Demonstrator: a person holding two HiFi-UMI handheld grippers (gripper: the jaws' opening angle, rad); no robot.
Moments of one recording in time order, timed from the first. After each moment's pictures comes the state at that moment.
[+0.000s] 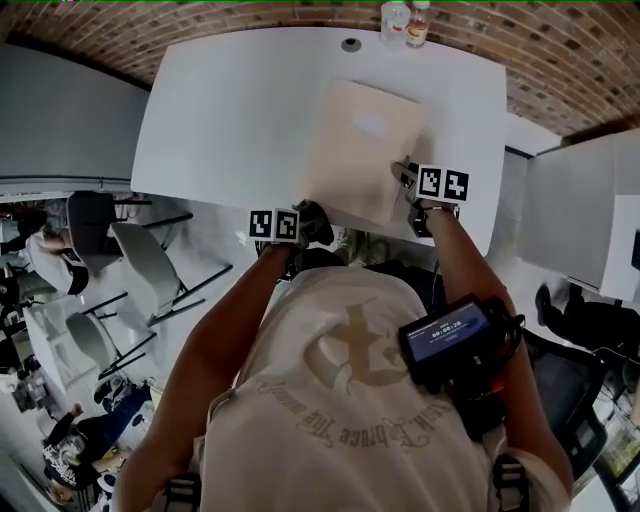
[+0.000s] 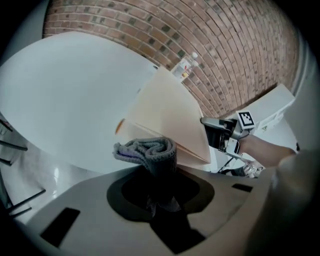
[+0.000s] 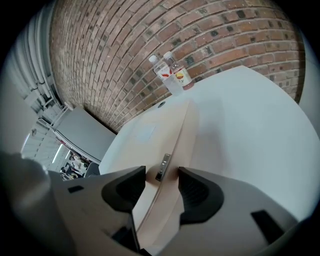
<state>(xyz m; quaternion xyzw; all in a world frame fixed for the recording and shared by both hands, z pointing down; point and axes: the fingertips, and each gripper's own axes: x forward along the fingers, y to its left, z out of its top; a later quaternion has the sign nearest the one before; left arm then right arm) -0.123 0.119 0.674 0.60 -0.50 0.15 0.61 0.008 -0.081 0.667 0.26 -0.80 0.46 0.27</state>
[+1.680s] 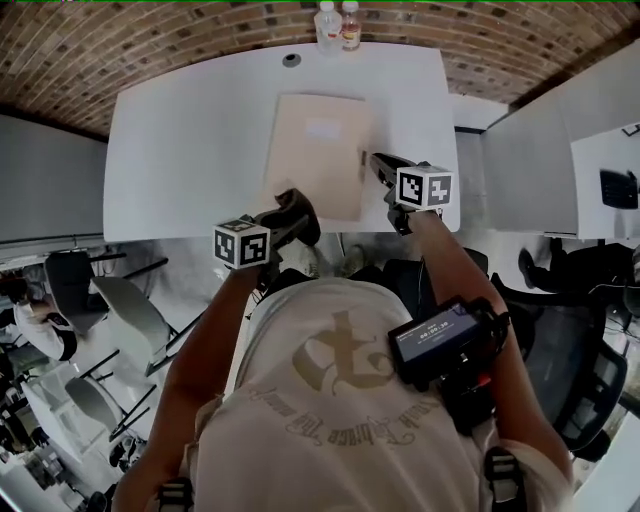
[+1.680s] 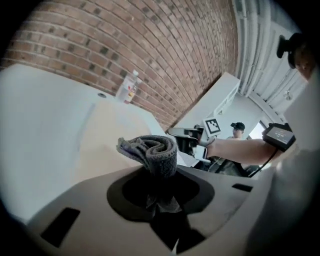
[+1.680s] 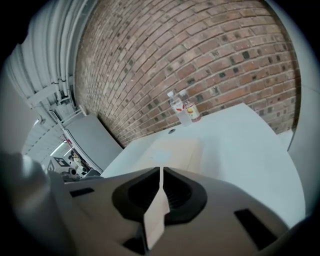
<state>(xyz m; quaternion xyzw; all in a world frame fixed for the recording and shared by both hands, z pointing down) -0.090 0.079 0.570 0.79 -0.39 0.11 0.45 0.029 -0.078 0.587 0.29 -0.86 0.37 0.18</state>
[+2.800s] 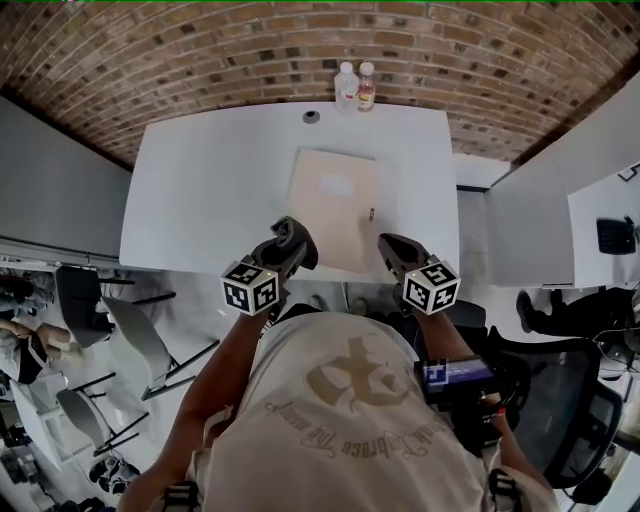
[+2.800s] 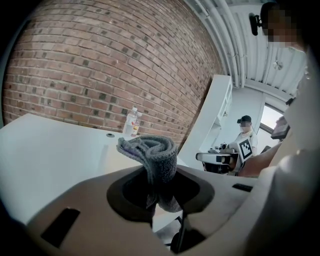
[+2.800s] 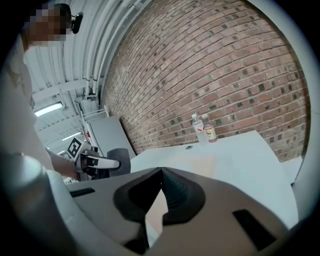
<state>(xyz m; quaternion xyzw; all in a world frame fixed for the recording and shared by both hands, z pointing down) -0.118 0.048 0.511 0.80 -0.51 0.10 0.29 0.044 -0.006 0.520 0.25 -0.93 0.25 0.11</state>
